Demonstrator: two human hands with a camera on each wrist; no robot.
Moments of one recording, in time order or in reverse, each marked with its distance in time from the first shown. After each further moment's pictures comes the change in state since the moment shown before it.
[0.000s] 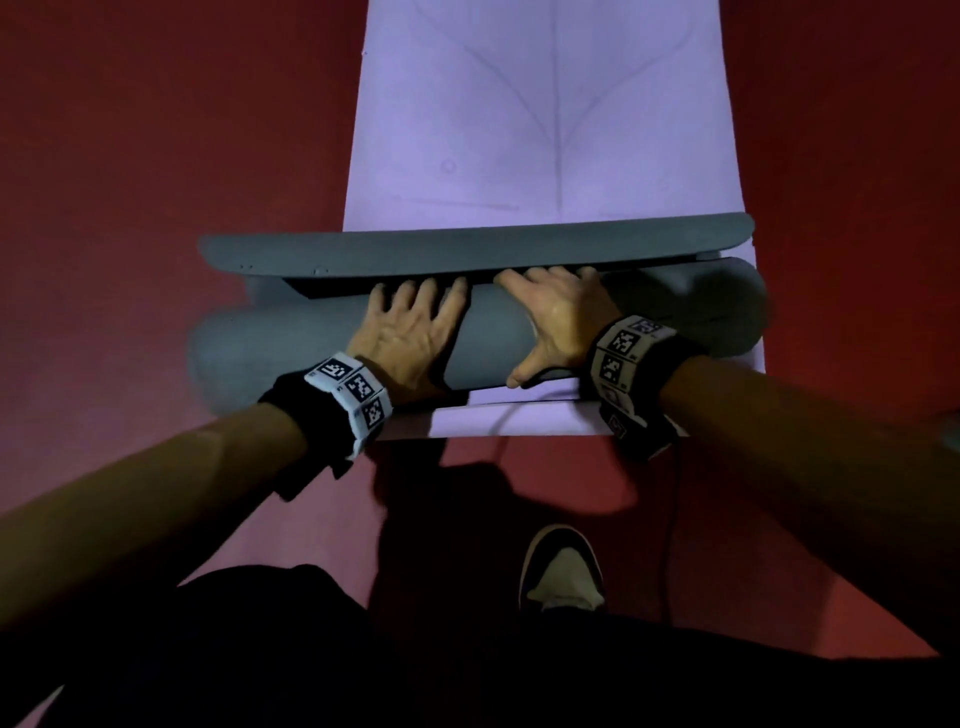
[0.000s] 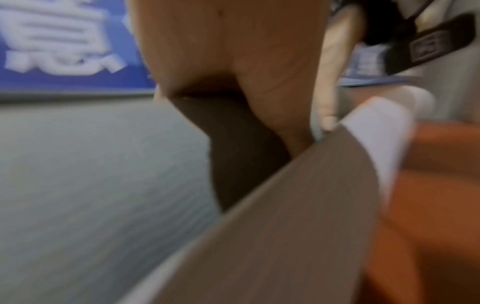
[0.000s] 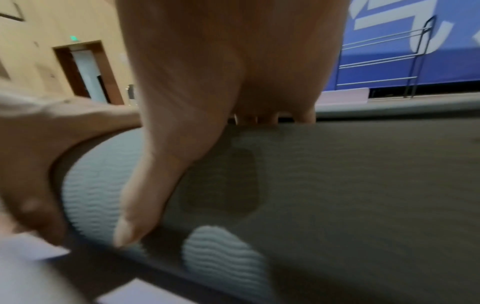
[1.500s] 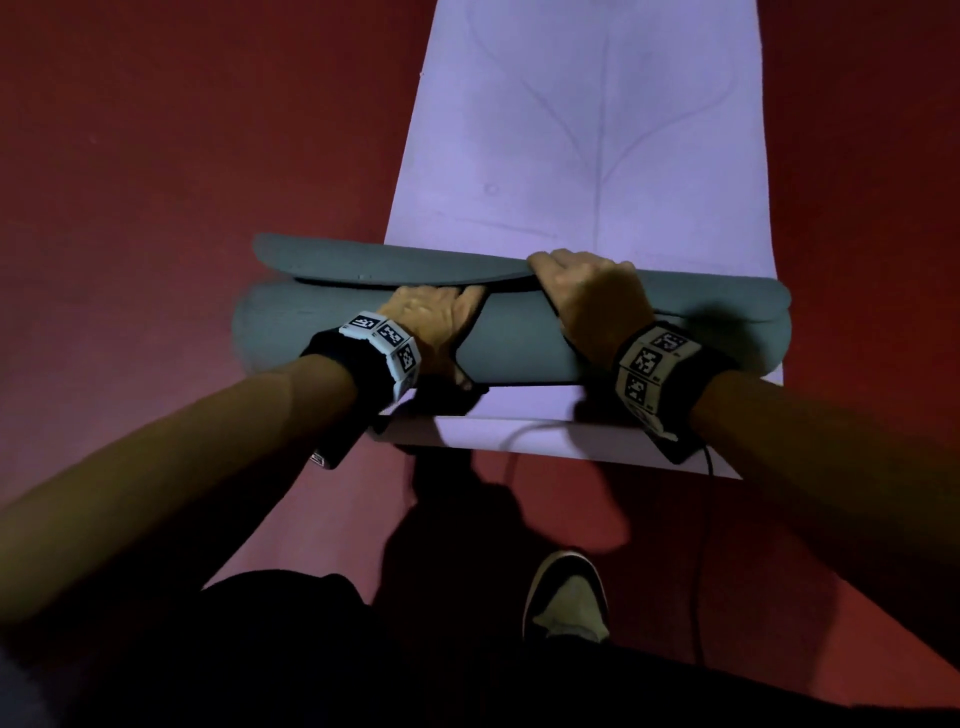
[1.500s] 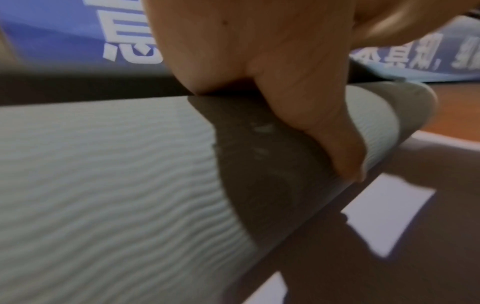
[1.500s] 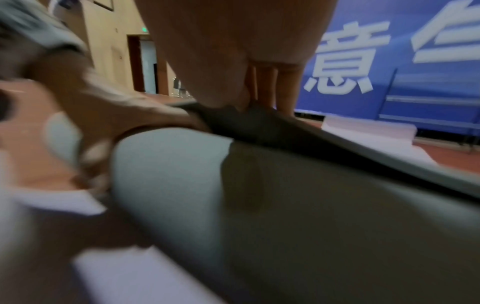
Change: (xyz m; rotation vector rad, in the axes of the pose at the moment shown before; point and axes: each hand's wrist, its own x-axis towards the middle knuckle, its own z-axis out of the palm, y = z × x) left_hand 0.019 -0.033 -0.017 -0.171 -0.086 0.018; right_hand 0.013 -0.019 -0.040 -0.150 0.319 -0.048
